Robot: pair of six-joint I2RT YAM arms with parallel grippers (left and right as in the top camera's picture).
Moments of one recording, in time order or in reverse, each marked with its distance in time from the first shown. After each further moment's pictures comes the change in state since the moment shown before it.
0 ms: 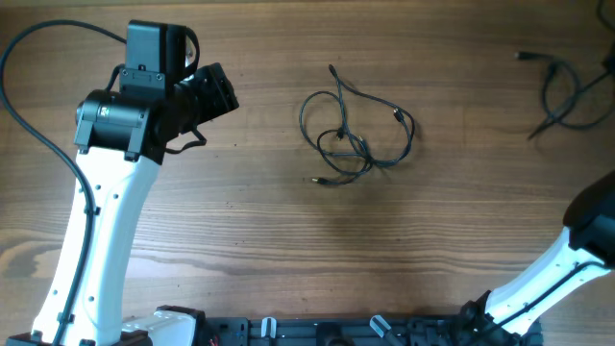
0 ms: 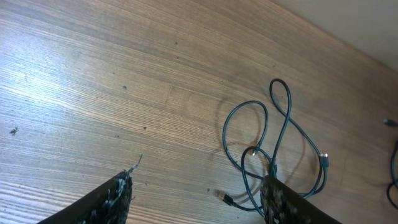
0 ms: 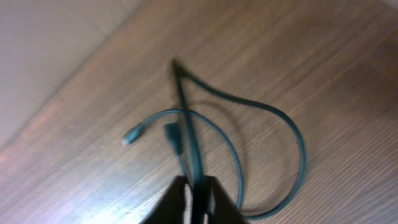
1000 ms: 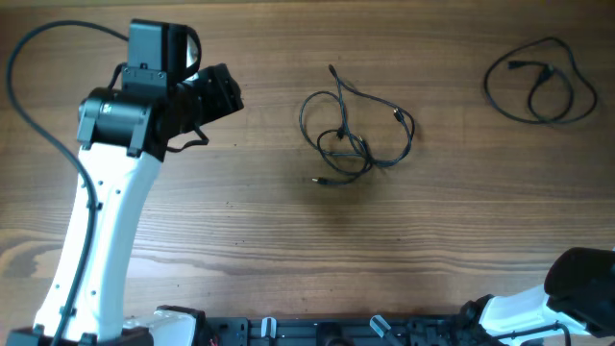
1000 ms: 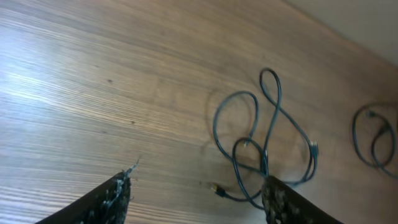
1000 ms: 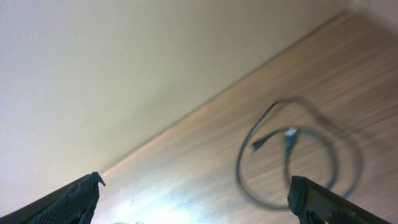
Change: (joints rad) left arm -0.003 0.018 0.000 0.000 0.071 0.018; right arm 0.004 -0.433 0.014 -0.185 -0.368 0.032
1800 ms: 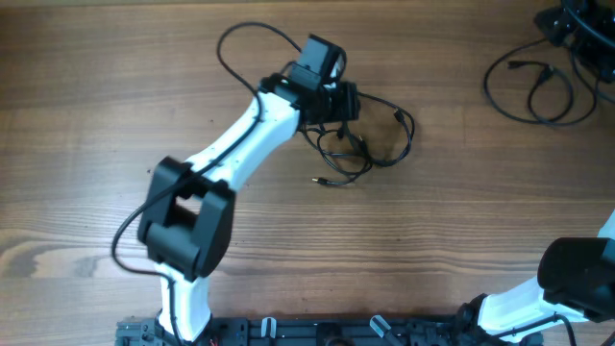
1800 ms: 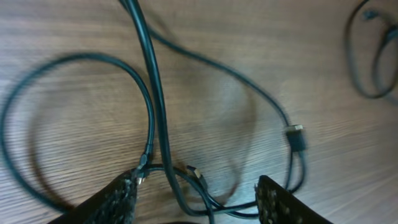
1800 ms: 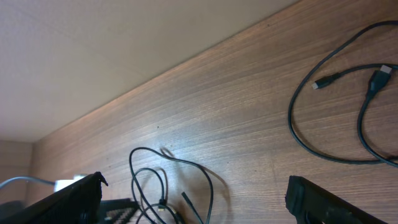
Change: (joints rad) left arm -0.351 0.586 0.000 0.532 0.135 -0.052; right arm 0.167 0.043 0.000 -0.182 -0.044 -0.105
